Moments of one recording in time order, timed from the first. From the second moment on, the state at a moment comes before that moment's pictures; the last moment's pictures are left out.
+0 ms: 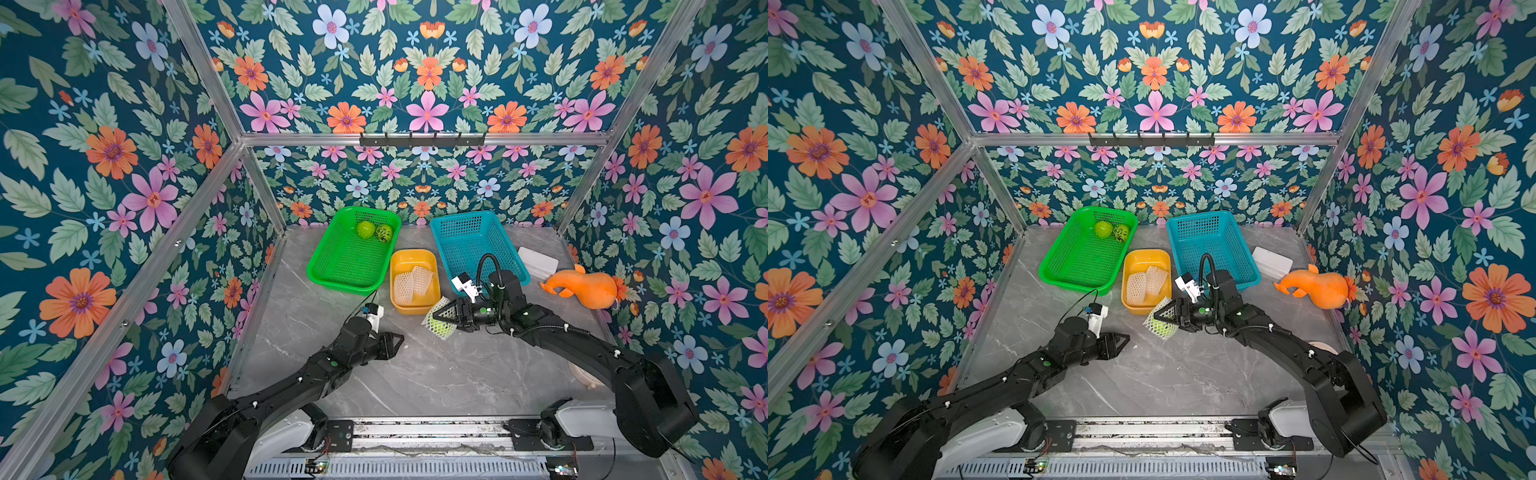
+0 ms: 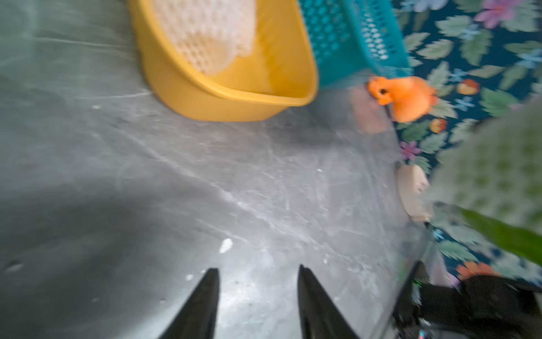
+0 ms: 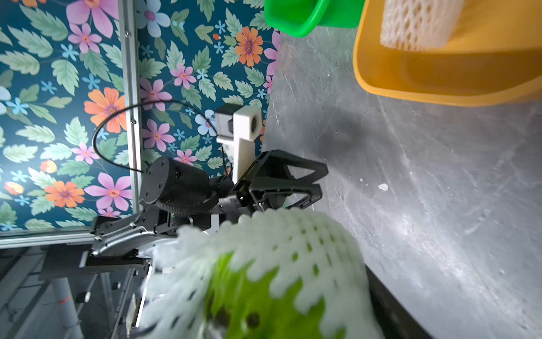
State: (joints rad) left arm -0.68 1.03 0.30 0.21 0.28 -0.68; right arm 0.46 1.34 0.74 0.03 -0.94 0.86
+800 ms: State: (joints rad) left arm -0.79 1.15 0.22 0.82 0.37 -0.89; right arm 0.45 1.46 0.63 0.45 -0.84 1.21
